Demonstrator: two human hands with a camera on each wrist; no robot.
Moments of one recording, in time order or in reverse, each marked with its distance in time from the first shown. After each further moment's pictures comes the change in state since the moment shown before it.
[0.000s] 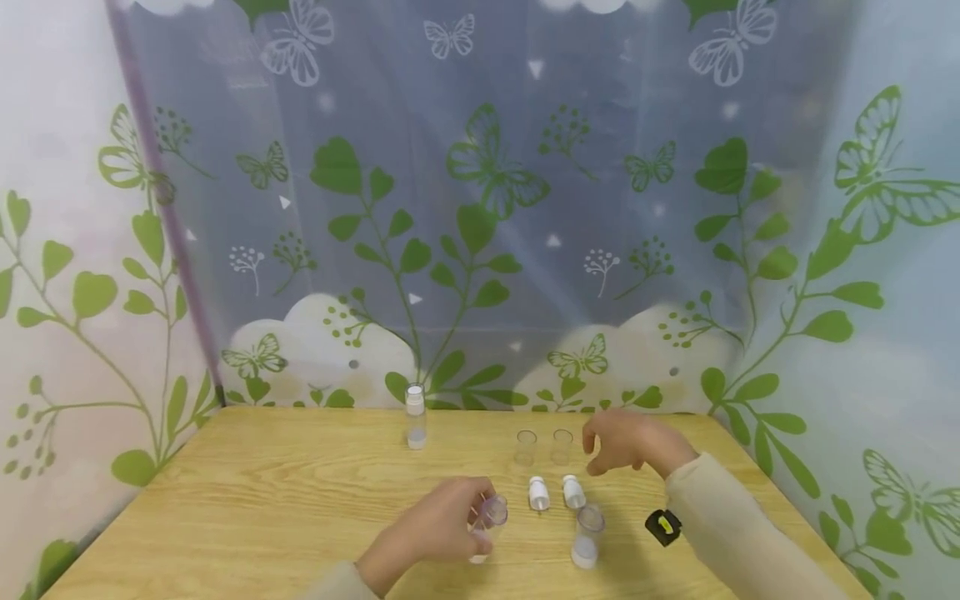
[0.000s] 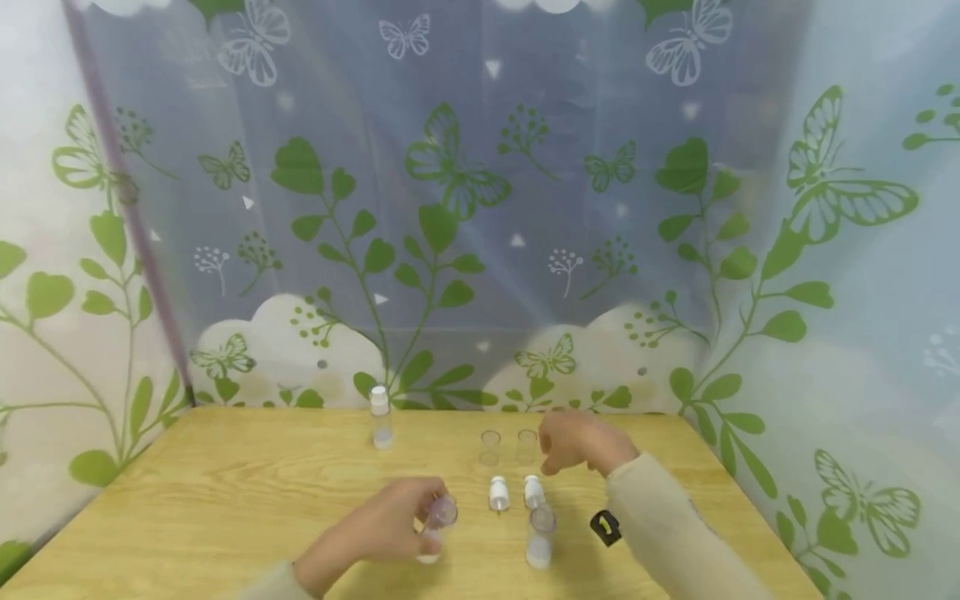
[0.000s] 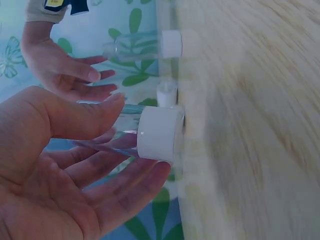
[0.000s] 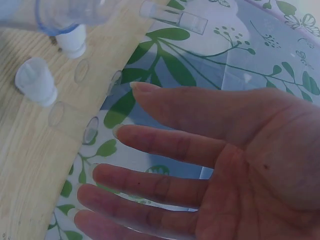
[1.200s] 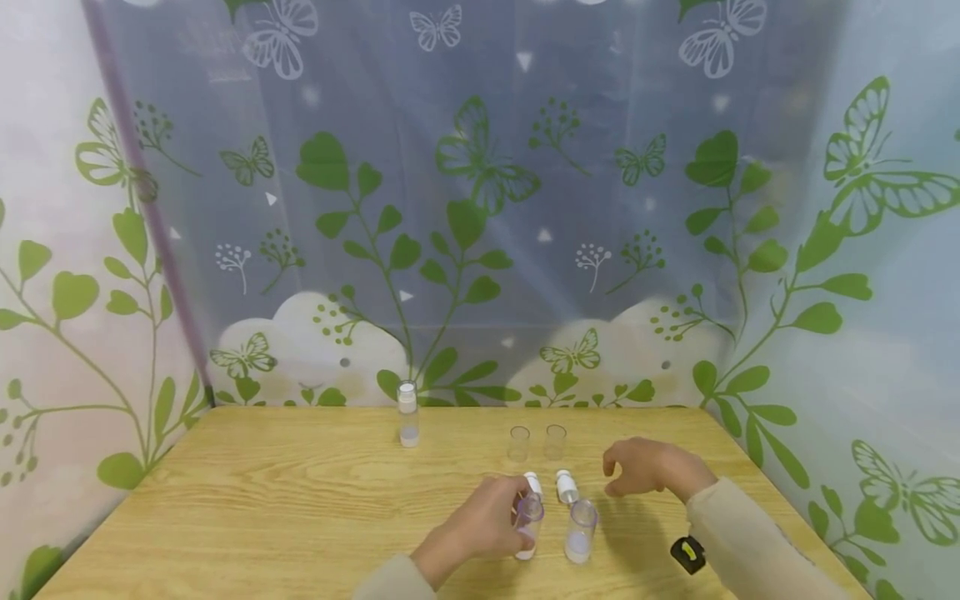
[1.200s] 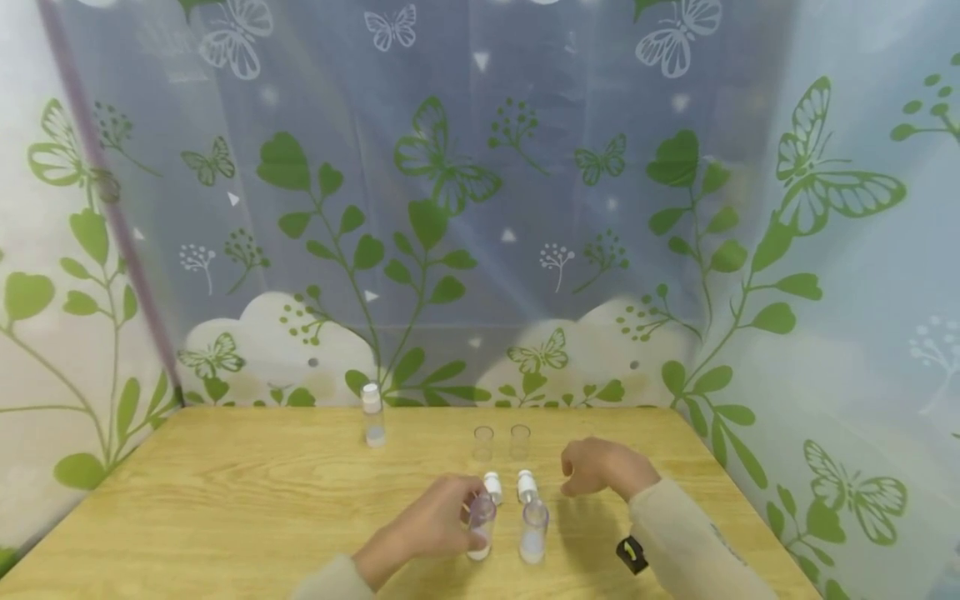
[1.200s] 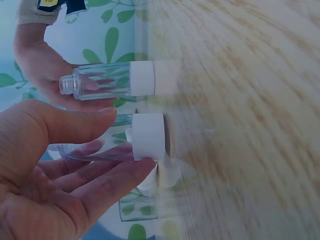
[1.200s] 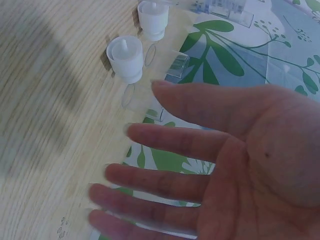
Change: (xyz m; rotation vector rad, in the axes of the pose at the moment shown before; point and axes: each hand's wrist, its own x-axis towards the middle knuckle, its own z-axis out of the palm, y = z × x) left_hand 0.045 0.013 0.048 -0.005 0.030 -0.021; right_hand -0.006 0.047 0.036 0.011 -0.046 0.000
